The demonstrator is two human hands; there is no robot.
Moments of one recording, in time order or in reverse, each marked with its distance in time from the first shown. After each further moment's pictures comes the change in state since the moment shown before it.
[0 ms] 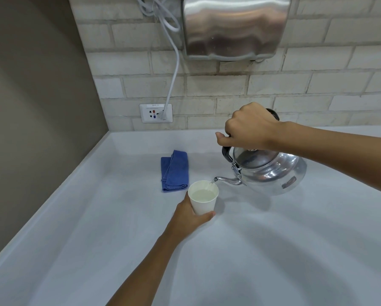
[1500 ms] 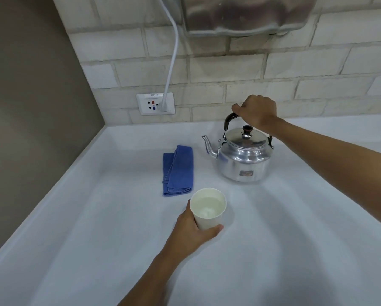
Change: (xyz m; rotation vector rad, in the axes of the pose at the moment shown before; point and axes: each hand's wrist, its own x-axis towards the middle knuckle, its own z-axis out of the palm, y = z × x) left_hand -0.002 0.003 -0.001 0.033 0.003 -0.082; right_hand 0.070 0.068 0.154 0.599 -0.027 0.730
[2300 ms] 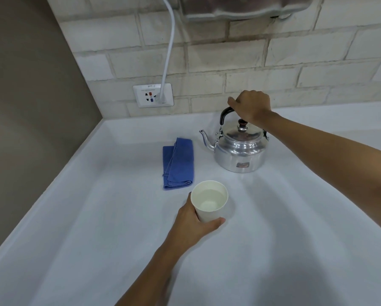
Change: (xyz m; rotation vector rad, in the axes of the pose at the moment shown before) left_hand 0.000 0.004 -0.002 -0.030 -0.022 0.007; right_hand 0.005 -0.001 0.026 -0.065 0.010 -0.007
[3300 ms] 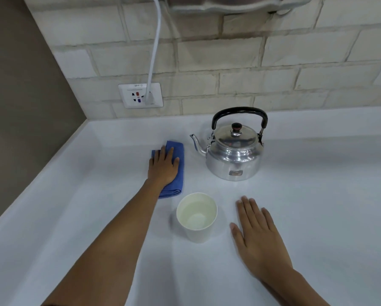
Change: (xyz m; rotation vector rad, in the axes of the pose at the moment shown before) left_hand 0.191 -0.035 -0.045 0.846 0.067 -0.077; right_hand -0.266 0.021 0.064 -0.027 -0.343 -0.014
